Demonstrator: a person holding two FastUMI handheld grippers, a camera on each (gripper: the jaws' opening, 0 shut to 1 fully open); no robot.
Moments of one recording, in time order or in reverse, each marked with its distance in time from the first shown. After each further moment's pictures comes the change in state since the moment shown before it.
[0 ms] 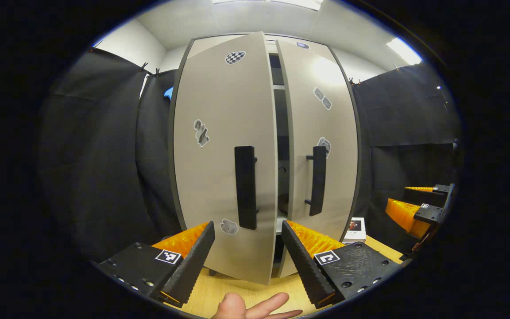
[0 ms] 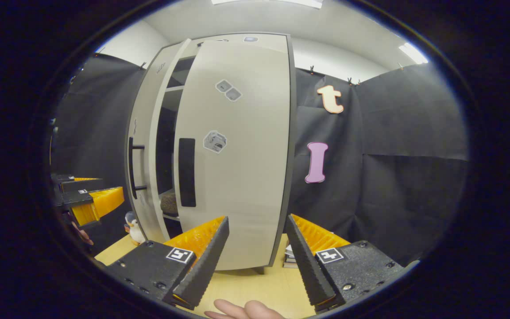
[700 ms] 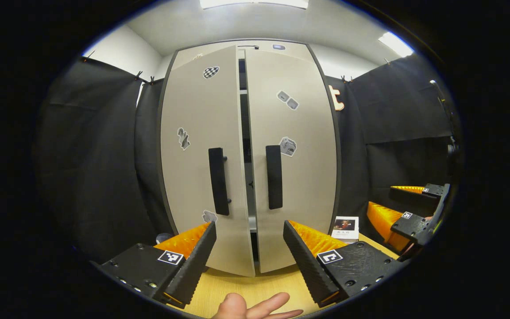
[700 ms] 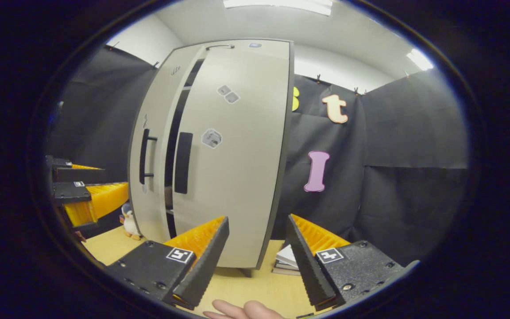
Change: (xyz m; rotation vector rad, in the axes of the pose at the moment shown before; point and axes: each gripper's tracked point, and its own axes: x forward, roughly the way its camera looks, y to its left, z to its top) left arm -0.030 -0.059 -0.005 0.038 -0.013 0.013; right arm -0.007 -0.024 -0.018 -0.087 -0.049 0.059
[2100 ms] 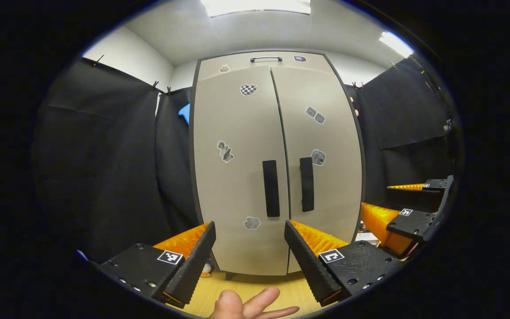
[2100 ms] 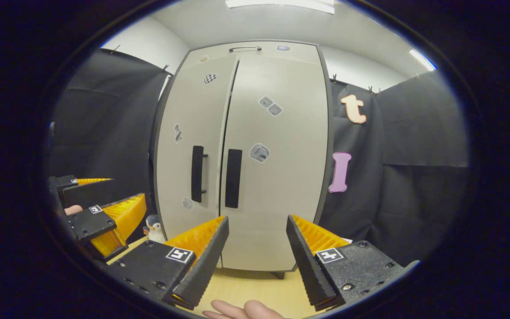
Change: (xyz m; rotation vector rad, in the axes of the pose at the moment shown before) left arm -0.007 0.092 0.017 0.016 -0.110 0.131; right arm -0.004 0.095 0.033 0.056 -0.006 0.080
